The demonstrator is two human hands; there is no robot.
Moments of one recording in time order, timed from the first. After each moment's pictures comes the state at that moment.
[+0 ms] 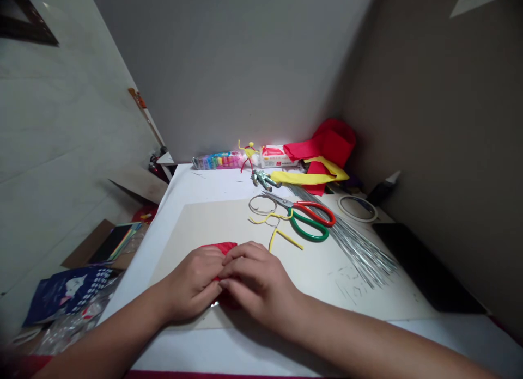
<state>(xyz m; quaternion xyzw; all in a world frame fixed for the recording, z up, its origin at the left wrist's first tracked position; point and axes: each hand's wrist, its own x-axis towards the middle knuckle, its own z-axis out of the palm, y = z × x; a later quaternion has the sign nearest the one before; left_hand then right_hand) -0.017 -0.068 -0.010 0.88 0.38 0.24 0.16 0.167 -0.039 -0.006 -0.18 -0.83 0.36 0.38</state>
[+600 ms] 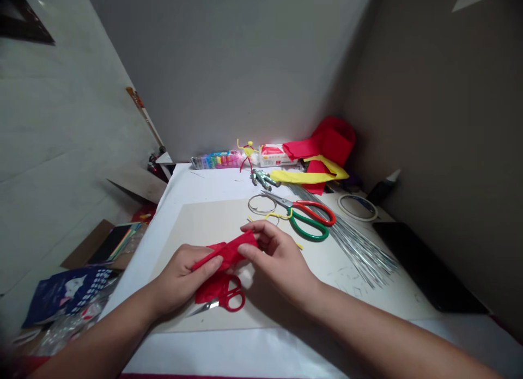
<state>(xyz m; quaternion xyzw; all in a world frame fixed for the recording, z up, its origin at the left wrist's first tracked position) -0.020 -0.070 -0.005 0.70 0.48 0.34 0.39 0.175 -0.018 -0.007 -0.33 -0.58 0.63 0.40</state>
